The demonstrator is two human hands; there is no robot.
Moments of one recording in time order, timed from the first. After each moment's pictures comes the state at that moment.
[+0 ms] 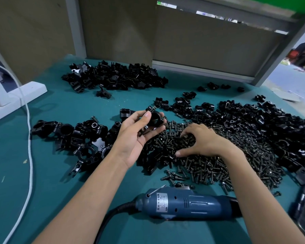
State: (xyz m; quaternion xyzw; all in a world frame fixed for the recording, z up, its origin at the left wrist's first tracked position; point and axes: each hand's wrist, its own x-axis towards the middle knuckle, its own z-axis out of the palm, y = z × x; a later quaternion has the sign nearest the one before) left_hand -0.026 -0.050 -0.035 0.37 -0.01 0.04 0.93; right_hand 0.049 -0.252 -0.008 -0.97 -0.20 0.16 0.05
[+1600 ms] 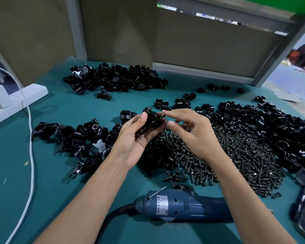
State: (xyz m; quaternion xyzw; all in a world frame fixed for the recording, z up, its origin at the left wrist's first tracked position) left_hand -0.031 -0.048 -0.030 0.30 0.01 0.02 0.95; right_hand 0.005 -0.213 0.010 -0.85 -0.30 -0.11 0.42
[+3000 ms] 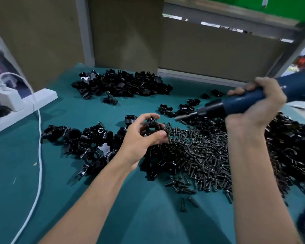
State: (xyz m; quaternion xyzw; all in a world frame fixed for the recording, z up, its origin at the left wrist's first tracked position) left_hand -0.029 -0.049 -0.035 0.54 0.01 0.07 0.84; right_hand 0.020 -0.232 0.061 -0.27 -0.06 -0.23 0.93
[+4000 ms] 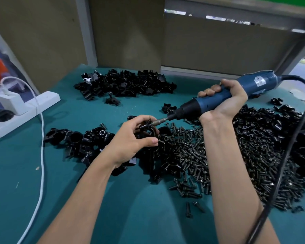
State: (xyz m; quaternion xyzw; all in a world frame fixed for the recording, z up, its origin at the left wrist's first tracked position) left_hand -0.029 -0.008 -0.027 0.74 -0.04 0.05 0.67; right_hand 0.070 -0.186 0.054 -0.21 0.01 -0.02 0.98
